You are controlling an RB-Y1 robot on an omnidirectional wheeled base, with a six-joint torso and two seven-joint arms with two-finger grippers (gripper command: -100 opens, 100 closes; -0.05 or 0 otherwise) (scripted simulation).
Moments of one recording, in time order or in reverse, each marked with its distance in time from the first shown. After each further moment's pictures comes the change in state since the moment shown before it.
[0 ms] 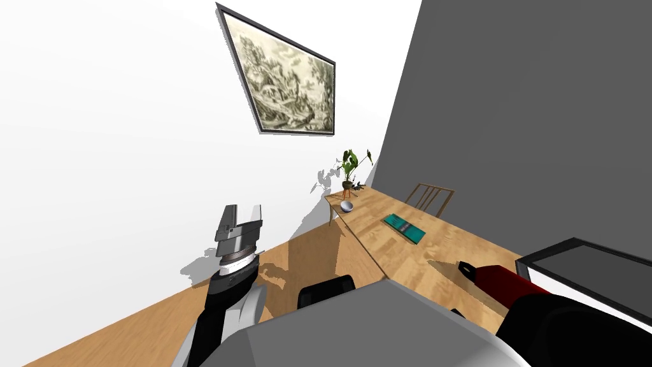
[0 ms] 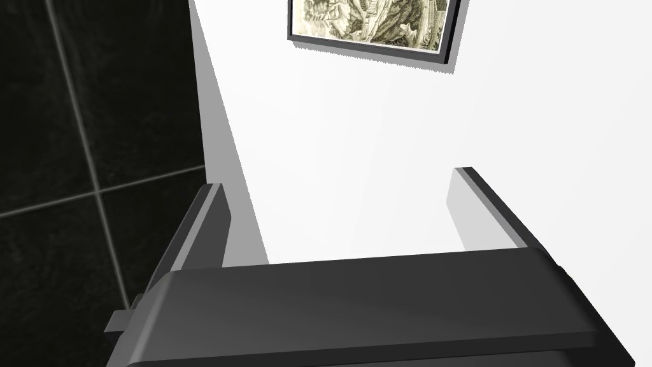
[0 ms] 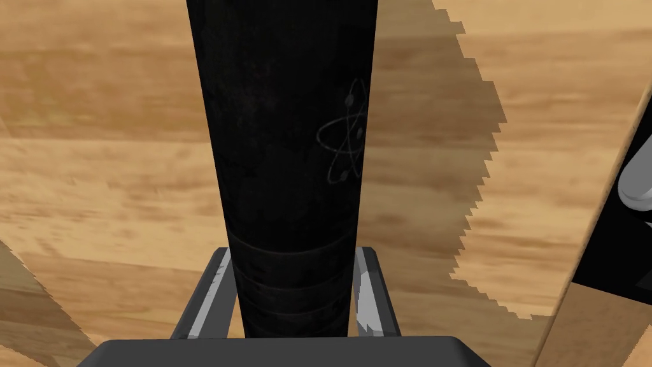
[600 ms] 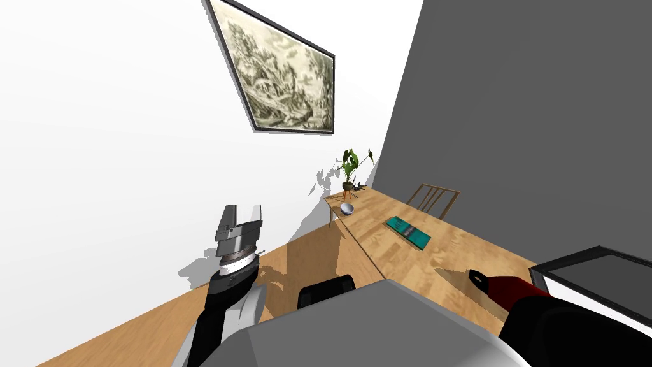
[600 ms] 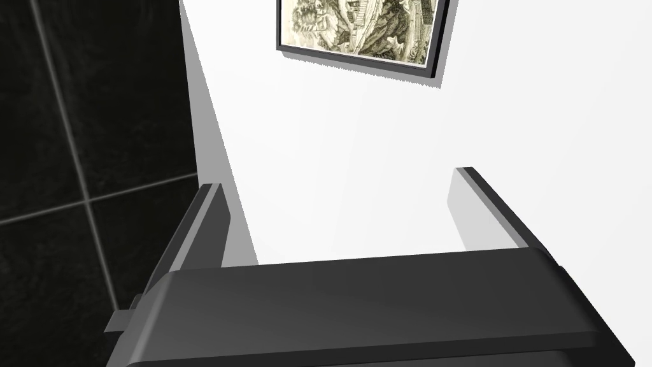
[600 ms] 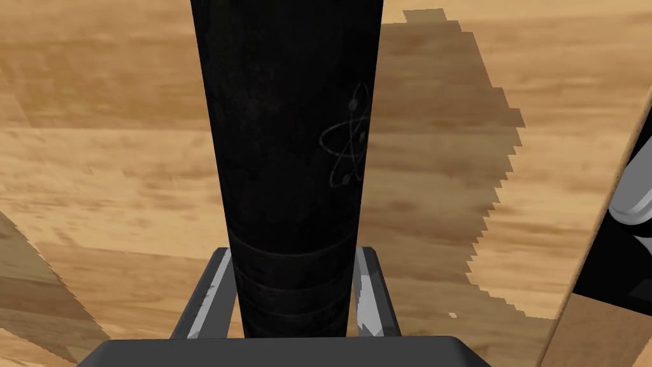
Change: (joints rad) left arm 0.000 0.000 0.000 0.000 0.000 0.000 0.000; right arm 0.090 0.020 -0.014 -0.014 -0.179 0.045 0.200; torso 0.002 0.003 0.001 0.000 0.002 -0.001
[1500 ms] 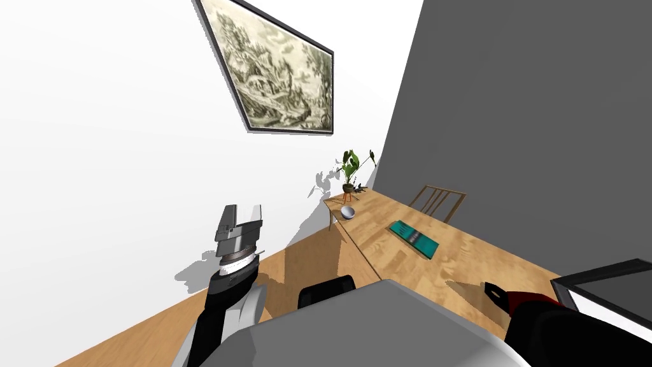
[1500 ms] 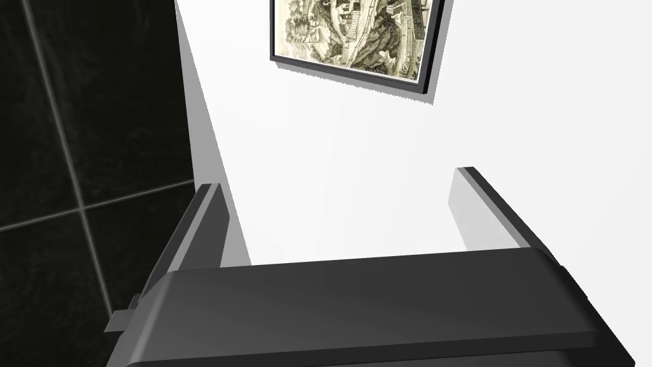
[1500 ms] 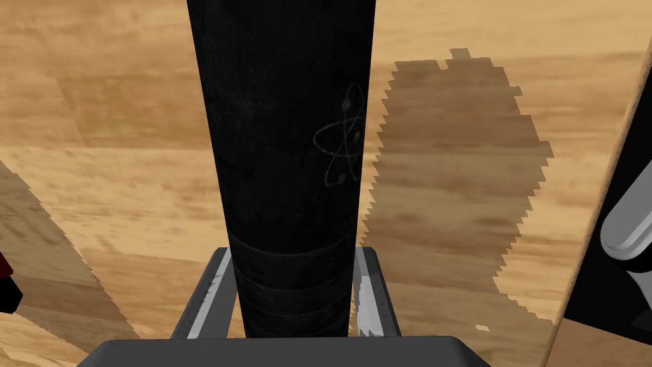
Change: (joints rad) left arm 0.000 0.000 0.000 0.000 0.000 0.000 0.000; right arm 0.144 0.029 -0.017 -0.025 -0.230 0.069 0.256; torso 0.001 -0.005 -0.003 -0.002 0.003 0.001
